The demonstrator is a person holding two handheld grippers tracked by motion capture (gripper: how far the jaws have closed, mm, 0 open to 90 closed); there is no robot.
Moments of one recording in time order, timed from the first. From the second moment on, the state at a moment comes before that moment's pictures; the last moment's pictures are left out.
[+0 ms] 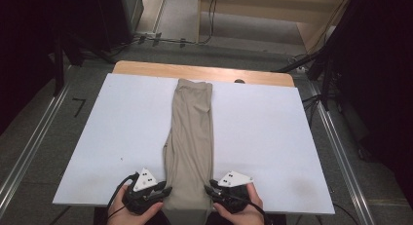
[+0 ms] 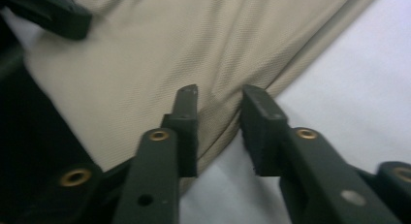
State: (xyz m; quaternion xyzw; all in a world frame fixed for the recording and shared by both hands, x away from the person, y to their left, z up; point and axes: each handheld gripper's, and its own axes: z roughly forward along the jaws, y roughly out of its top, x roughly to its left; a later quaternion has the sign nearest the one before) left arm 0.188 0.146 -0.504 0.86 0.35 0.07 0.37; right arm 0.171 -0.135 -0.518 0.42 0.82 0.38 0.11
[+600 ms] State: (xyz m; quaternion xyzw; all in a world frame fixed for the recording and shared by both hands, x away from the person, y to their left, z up) left arm 0.190 0.166 -0.489 0.84 0.32 -0.01 0.44; right arm 0.158 -0.148 -0.502 0.38 0.83 0.40 0.10
